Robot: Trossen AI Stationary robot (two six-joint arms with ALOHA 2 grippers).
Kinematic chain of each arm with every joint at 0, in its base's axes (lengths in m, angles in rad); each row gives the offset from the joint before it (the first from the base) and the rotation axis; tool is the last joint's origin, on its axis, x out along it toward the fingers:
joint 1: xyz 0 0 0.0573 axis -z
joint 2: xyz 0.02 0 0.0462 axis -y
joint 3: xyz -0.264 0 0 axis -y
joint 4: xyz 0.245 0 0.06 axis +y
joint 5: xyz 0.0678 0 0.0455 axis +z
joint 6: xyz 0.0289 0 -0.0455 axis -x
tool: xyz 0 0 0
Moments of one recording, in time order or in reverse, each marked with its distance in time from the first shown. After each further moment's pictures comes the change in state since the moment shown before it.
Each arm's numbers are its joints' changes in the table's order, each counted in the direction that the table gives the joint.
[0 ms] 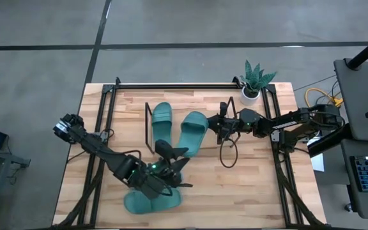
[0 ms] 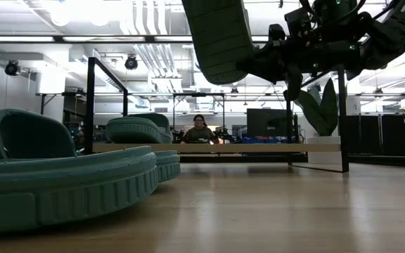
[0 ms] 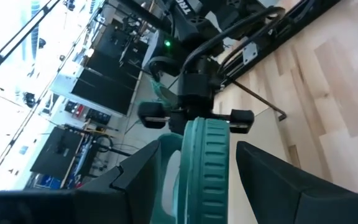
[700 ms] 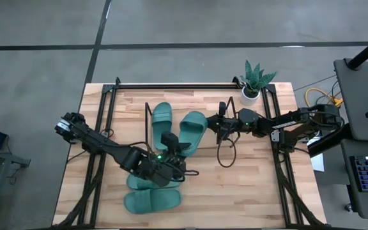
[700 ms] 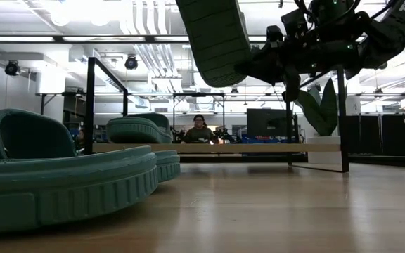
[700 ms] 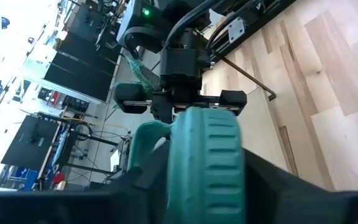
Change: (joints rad) left arm -0.091 0.000 -0.001 0.107 -0.128 0.079; right arm 0.000 -0.001 0.021 0.031 -0.025 0.000
